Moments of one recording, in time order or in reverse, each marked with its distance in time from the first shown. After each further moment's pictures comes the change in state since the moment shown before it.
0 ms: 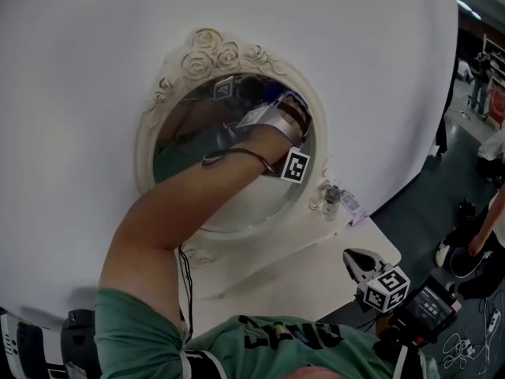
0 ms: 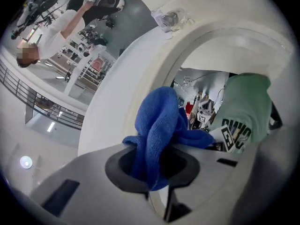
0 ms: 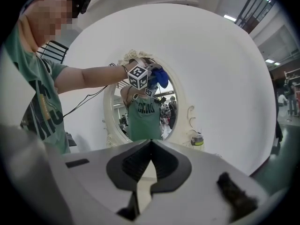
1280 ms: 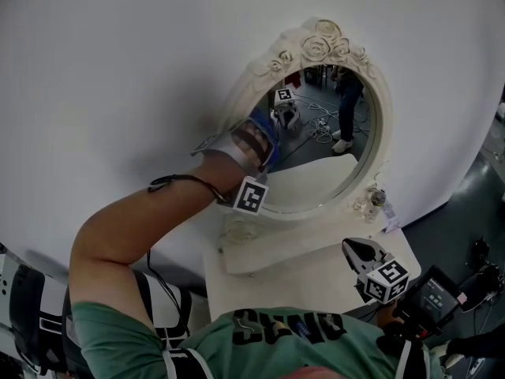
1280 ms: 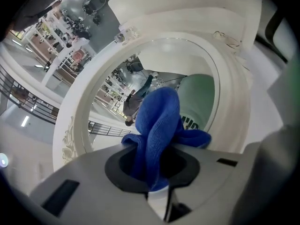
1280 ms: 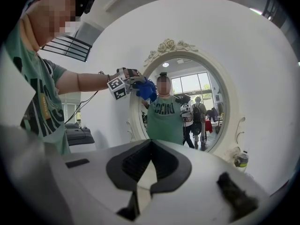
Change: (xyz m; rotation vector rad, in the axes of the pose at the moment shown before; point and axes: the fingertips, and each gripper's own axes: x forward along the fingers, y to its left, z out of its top) left arm -0.190 -0.224 -0.134 0.025 0.003 -0.277; right arm 0.077 0.133 0.039 -0.157 0.014 0.242
